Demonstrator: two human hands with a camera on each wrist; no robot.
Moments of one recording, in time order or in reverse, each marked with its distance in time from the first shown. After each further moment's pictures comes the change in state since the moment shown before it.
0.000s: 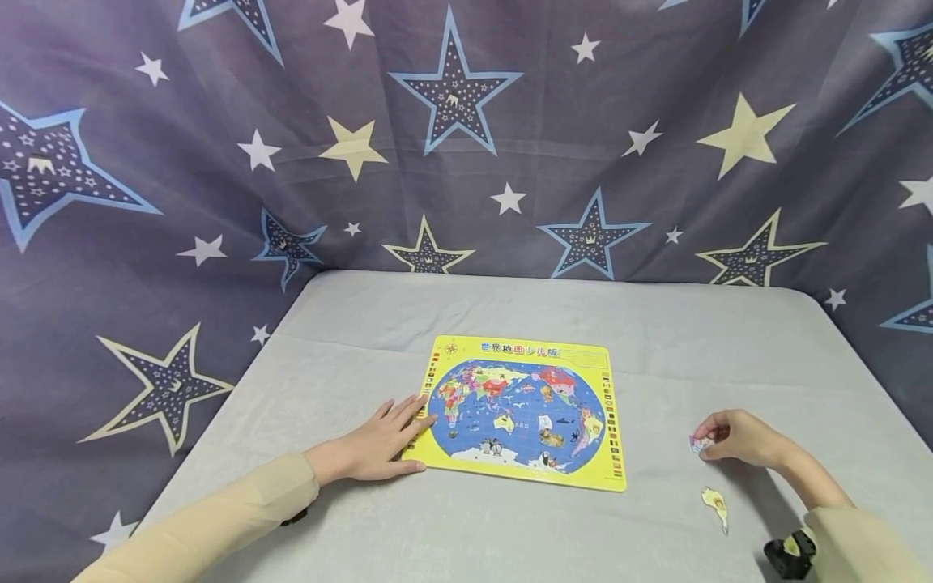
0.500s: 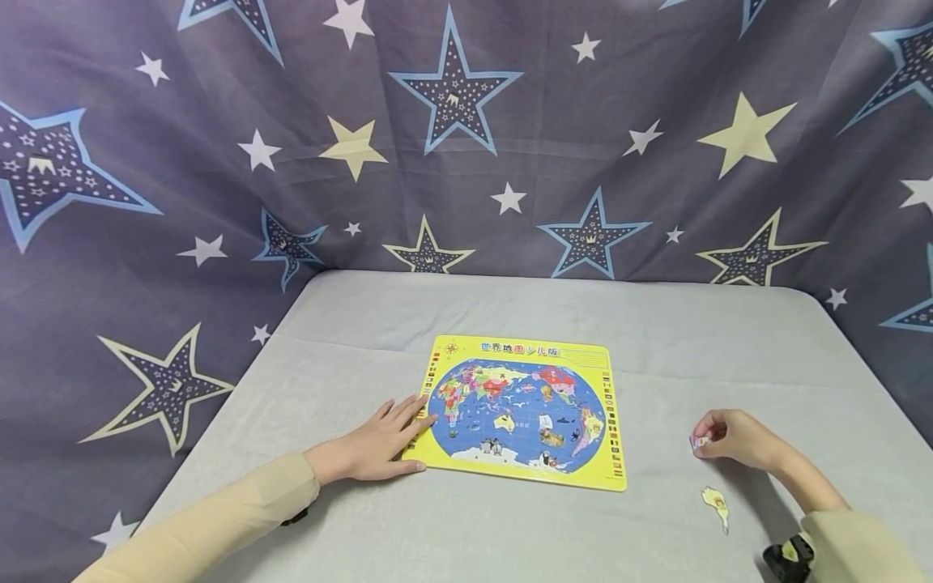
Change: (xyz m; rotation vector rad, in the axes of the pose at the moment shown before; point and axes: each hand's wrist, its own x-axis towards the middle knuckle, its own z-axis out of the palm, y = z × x) left_hand 0.000 0.000 0.000 0.002 -0.005 -0.004; right_hand 0.001 -0.004 0.008 0.013 0.066 0.019
